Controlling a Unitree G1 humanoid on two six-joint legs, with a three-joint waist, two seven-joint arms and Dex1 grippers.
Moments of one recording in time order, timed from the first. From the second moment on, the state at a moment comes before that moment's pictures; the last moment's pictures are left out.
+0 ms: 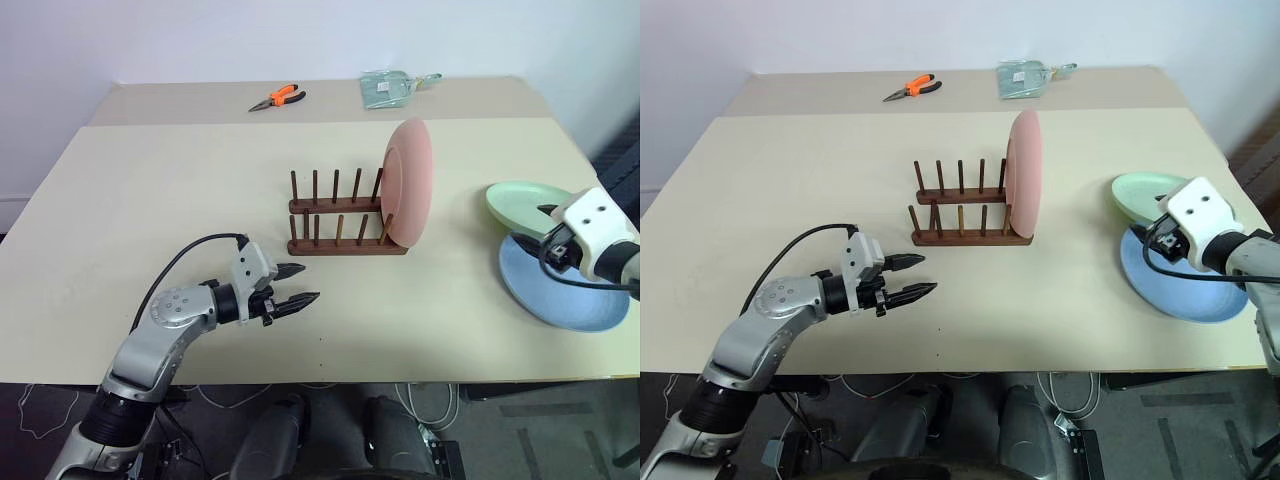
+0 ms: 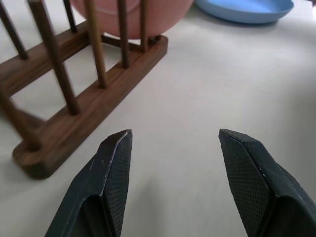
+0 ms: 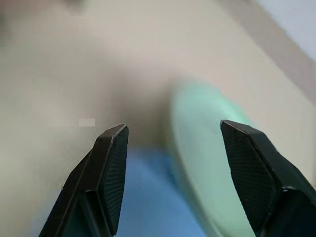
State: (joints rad) left arm -0.20 0.53 -0.17 -0.30 -0.36 0.40 -0.84; right arm -0.12 -1.06 -0.18 0.03 0.09 0.21 0.64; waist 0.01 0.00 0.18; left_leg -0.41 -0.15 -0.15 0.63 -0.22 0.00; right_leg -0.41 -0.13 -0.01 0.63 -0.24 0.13
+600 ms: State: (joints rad) left arm -0.18 0.51 -0.19 -0.32 -0.34 0.40 -0.83; right arm -0.30 -1.03 -0.03 0.25 -0.24 -0.08 0.44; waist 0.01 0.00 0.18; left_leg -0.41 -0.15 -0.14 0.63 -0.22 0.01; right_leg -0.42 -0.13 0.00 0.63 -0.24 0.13
